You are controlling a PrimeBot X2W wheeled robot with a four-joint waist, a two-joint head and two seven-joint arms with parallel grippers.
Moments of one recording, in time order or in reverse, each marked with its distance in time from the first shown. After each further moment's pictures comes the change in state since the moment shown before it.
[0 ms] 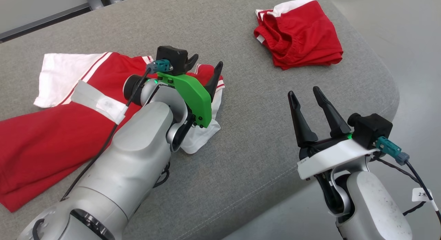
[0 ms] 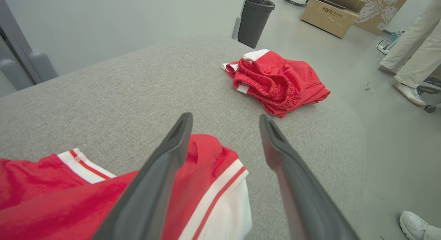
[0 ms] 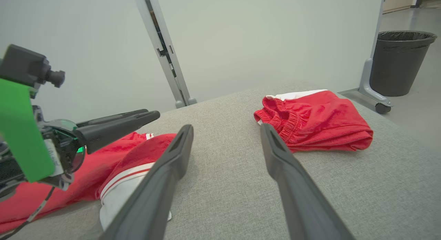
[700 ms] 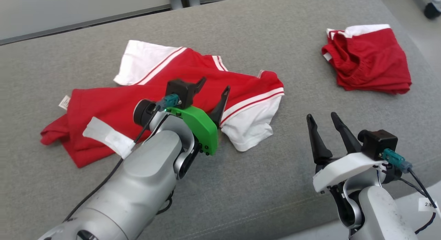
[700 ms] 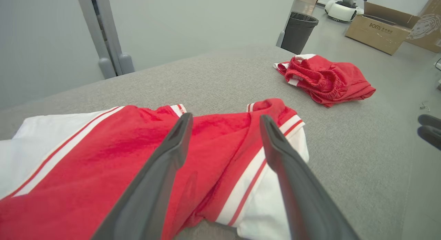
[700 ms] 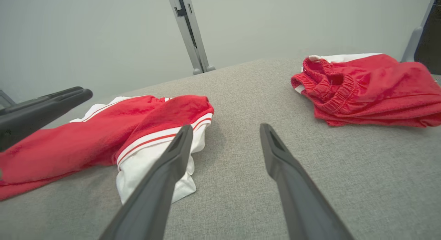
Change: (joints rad) left arm 0.091 0.012 -0.108 -0.050 -0.015 0.039 -0.142; right arm 0.058 0.001 -0.100 0.100 -0.048 0.000 0.035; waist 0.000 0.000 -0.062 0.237
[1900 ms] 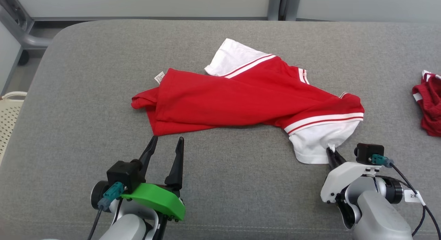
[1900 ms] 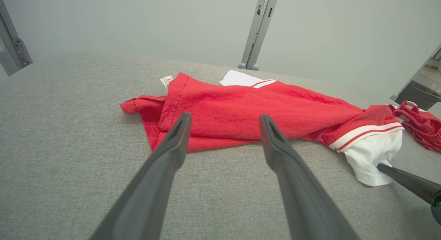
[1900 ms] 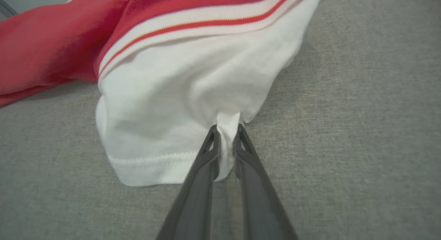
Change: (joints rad) left arm 0.633 0.239 0.379 -0.702 0.212 0.235 -0.004; right arm -0.203 -0.026 -0.052 0.677 -0.002 0.000 -0.061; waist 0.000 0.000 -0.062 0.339
